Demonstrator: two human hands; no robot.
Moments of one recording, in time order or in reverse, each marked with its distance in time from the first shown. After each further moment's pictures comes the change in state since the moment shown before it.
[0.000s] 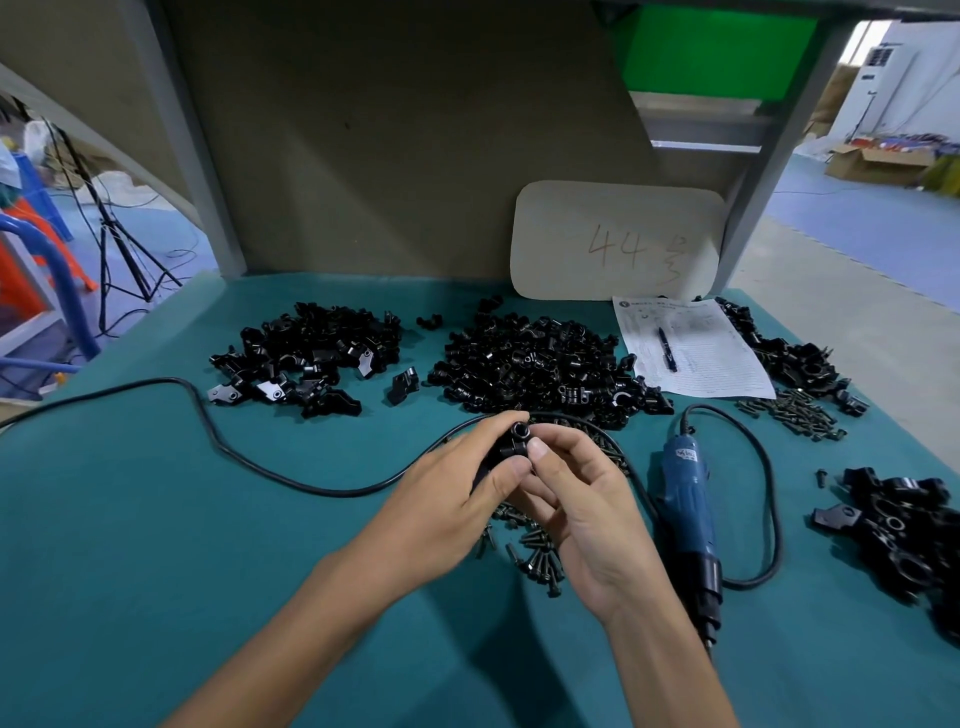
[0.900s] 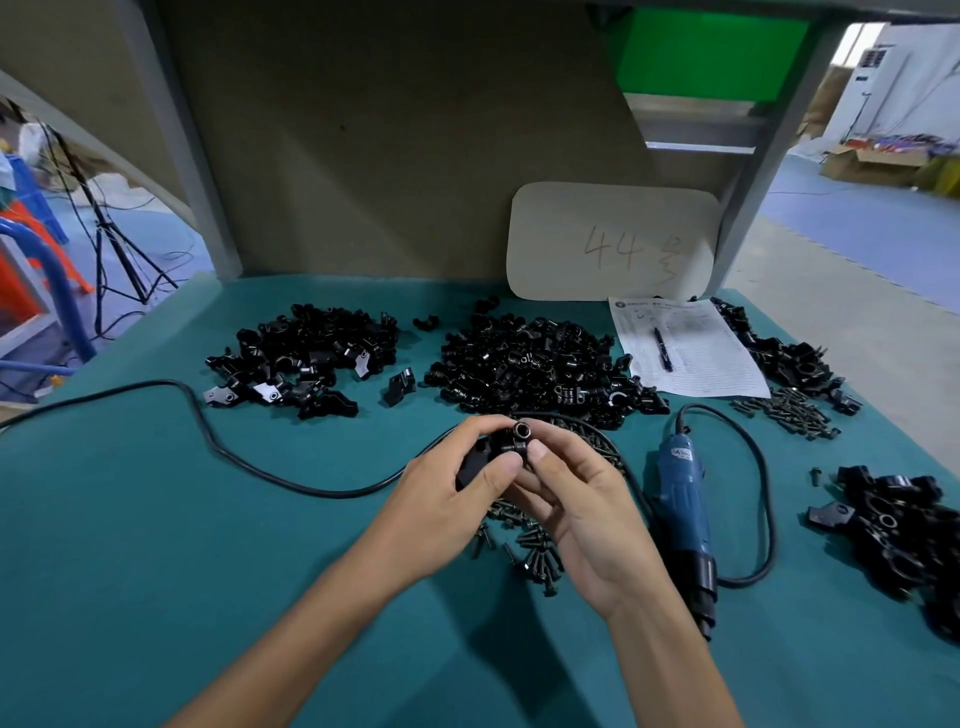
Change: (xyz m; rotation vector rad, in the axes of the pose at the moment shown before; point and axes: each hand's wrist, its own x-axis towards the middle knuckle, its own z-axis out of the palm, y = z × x) left_hand 0.002 -0.007 0.007 -0.160 0.124 0.021; right_hand 0.006 0.002 -0.008 0.053 -0.025 0.030
